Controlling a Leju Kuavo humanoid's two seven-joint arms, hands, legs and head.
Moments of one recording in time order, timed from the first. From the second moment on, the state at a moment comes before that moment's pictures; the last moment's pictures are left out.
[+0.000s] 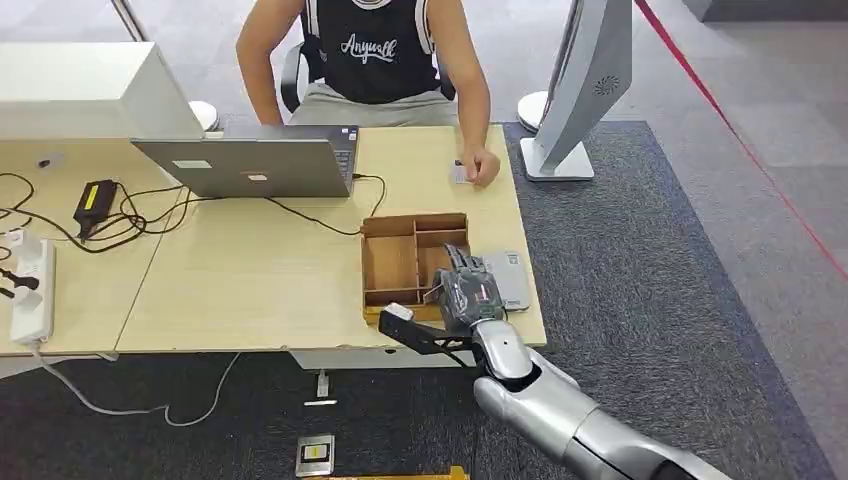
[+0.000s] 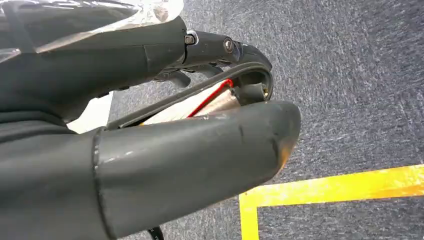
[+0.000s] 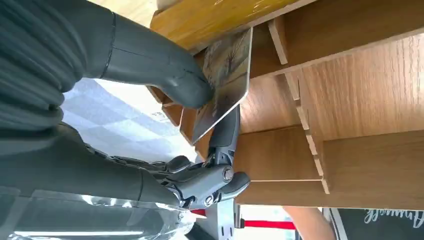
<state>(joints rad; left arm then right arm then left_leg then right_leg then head) -0.11 0.03 -1.13 -0.25 0.53 0.65 0.21 -0.56 -0.10 0.93 -0.95 0.86 -0.33 0.52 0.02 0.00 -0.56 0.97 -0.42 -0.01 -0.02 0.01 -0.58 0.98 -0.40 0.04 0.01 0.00</state>
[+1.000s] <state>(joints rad) -0.11 0.02 -1.13 -0.25 0.53 0.65 0.20 -0.56 -0.09 0.91 -0.92 0.87 -0.41 0.50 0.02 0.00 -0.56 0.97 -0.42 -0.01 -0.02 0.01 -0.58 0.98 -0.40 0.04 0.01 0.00</state>
